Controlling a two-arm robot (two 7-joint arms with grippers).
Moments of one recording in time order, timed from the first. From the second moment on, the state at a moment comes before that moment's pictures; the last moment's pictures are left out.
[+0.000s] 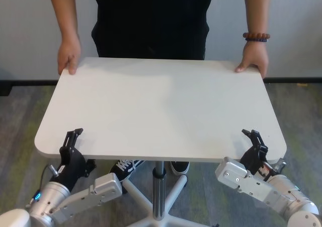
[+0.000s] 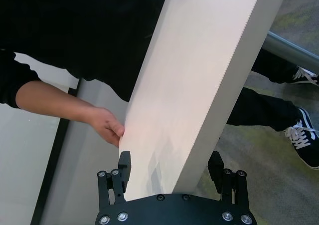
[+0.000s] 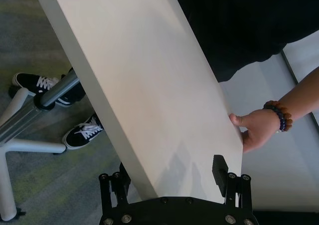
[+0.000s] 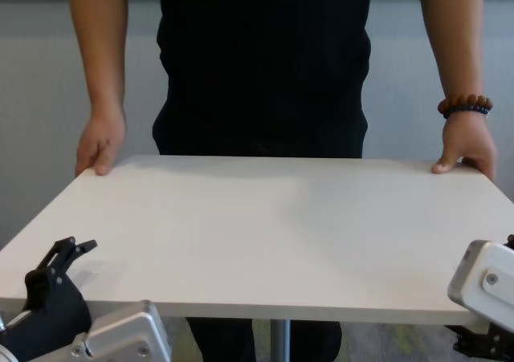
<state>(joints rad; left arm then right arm) -0.08 0.38 0.45 -1.31 0.78 -0.03 0.24 0.05 0.49 -0.48 -1.51 -0.51 0.15 0.00</state>
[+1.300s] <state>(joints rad) -0.08 0.38 0.45 -1.31 0.79 -0.03 0.25 0.05 0.49 -0.48 -1.51 -0.52 0.16 -0.01</state>
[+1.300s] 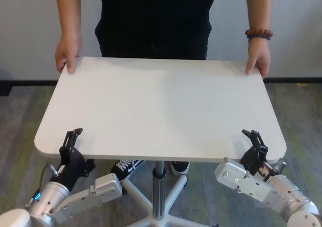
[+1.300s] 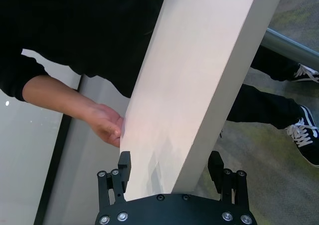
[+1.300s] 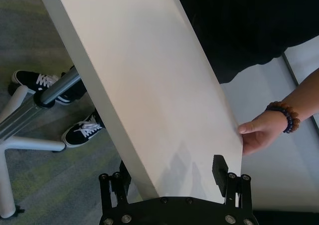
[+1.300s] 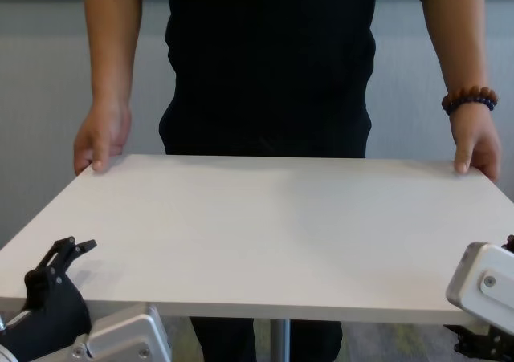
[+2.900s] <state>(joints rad) -0.08 0.39 0.46 -1.31 0.79 -0.02 0.25 0.05 0.49 -0.48 -1.51 -0.52 0.16 0.00</state>
